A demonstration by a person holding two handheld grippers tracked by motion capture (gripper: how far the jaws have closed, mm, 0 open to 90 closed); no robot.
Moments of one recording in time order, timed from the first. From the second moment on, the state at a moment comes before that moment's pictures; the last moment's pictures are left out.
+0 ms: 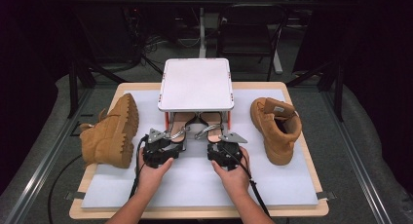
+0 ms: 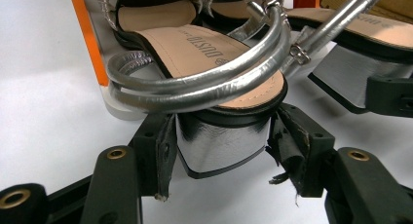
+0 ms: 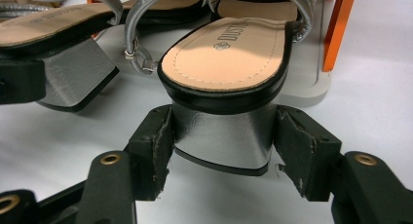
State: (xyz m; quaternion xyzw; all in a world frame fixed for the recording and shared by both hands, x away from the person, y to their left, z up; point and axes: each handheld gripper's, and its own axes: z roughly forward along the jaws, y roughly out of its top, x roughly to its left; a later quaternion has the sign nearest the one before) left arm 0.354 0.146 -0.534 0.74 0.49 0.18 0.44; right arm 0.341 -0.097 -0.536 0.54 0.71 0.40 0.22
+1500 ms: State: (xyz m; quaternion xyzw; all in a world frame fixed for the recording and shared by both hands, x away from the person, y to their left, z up) left arm 0.330 0.158 -0.547 0.73 0.50 0.15 0.45; right arm 0.325 -0.104 -0.539 0.54 0.73 0.37 0.20
